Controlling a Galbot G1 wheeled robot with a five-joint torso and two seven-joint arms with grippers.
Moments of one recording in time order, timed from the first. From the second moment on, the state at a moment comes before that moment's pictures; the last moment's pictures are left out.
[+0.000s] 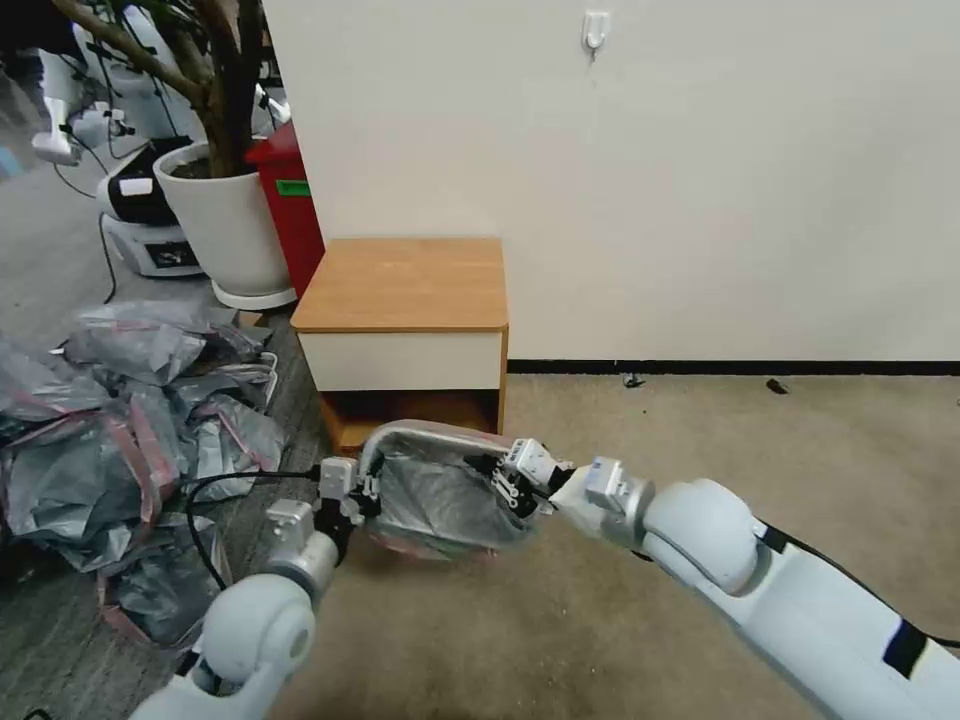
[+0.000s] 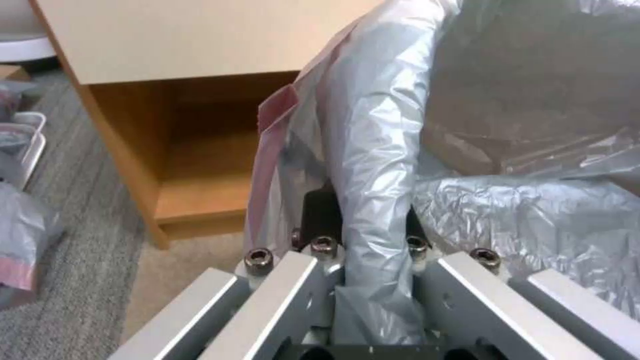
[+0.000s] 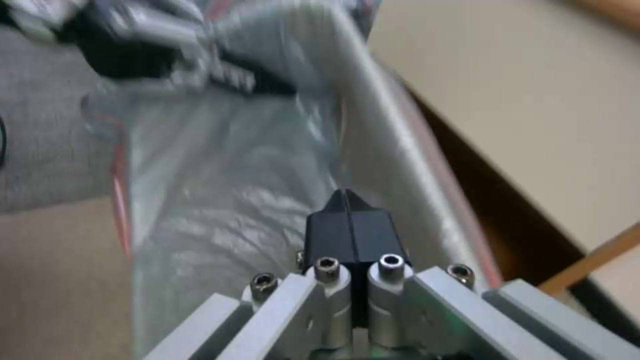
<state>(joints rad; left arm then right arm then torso) 1.44 -1.14 -0.35 -2.07 -0.42 0.36 -0.14 -0.87 0.87 -0.16 1.98 0.24 -0.40 -0.38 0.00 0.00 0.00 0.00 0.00</state>
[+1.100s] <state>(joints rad) 1.45 -1.23 -0.24 -2.09 -0.23 0.35 -0.21 -0.90 0.94 -0.22 1.96 0.13 -0.65 -0.25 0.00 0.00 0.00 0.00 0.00</state>
